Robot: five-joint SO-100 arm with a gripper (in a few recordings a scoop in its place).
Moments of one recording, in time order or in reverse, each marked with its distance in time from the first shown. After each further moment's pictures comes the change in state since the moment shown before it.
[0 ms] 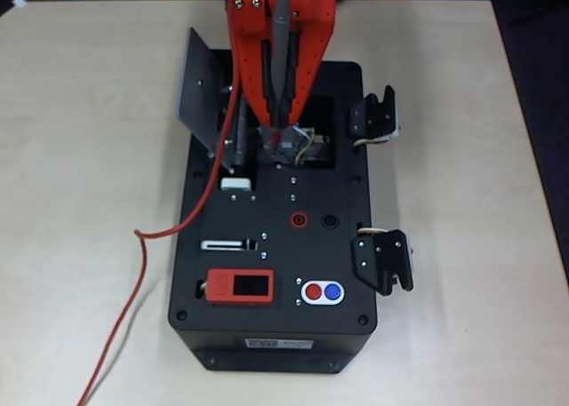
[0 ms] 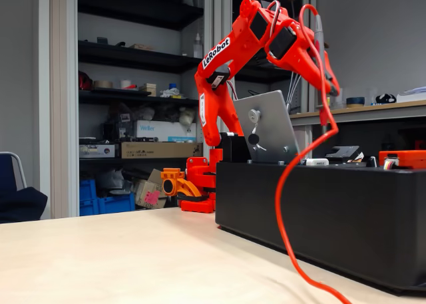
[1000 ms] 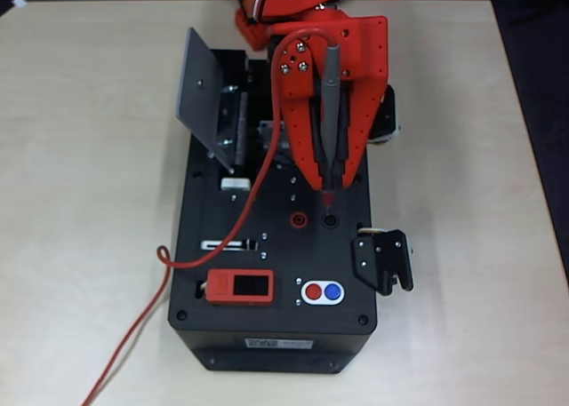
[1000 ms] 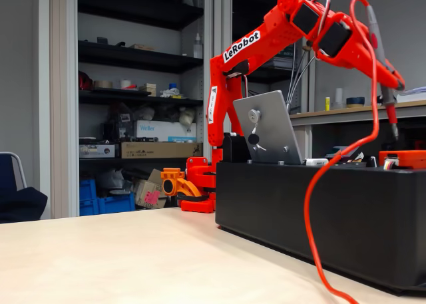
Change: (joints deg) arm -6.5 -20.7 -19.0 -4.4 8.0
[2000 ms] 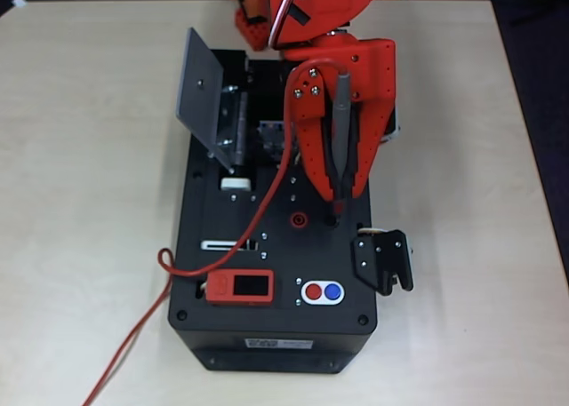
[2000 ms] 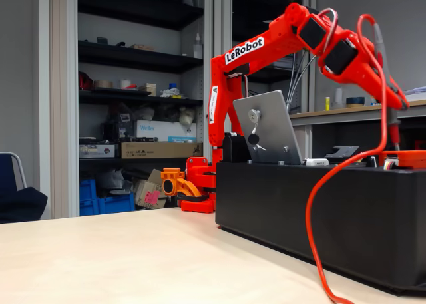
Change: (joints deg) arm -1.3 0.7 6.4 -3.8 2.1
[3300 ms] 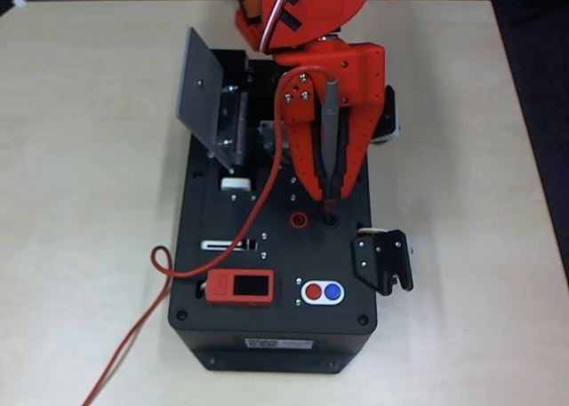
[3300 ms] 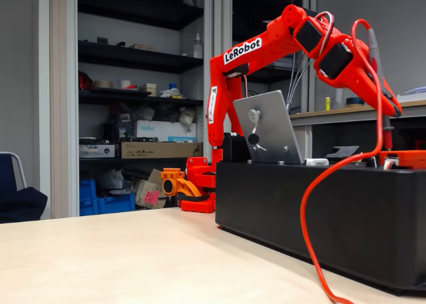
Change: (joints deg) arm 1.2 0.3 1.9 0.5 -0.4
